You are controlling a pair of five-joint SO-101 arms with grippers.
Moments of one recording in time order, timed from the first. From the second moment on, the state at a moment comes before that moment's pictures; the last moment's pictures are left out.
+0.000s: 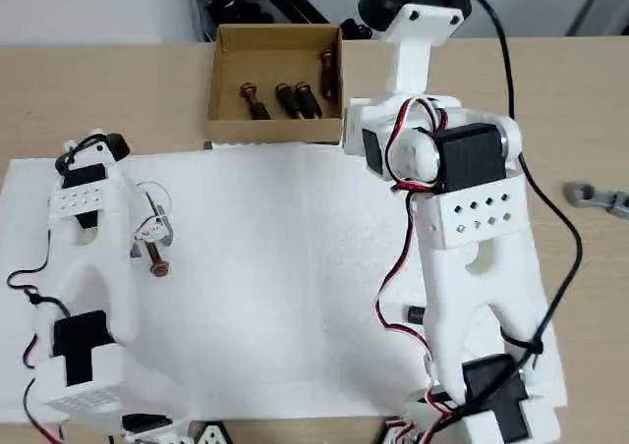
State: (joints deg) left arm -19.0 7.5 20.2 73.5 18.2; right arm -18.8 -8.3 -25.7 88.9 -15.4
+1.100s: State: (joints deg) left arm -17.9 19.9 6.1 80.0 12.6; right arm -18.8 -8.3 -25.7 88.9 -15.4
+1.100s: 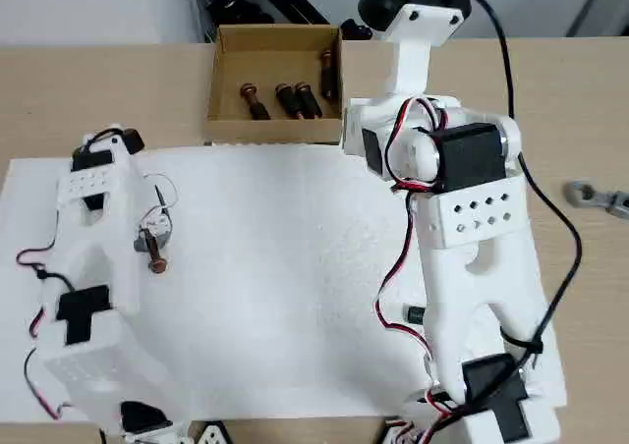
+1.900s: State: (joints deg) left arm -10.3 21.1 -27.7 98.9 -41.0; right arm -18.8 -8.3 -25.7 88.9 -15.4
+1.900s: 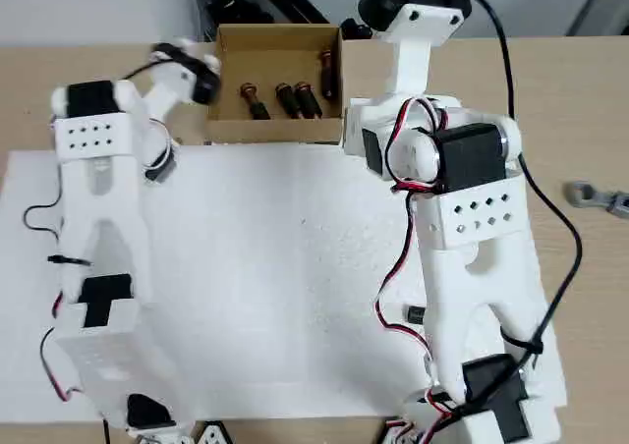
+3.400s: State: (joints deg) left arm -2.5 18.3 -3.6 97.6 -73.7; right arm -16.1 -13.9 -20.7 89.0 -15.4
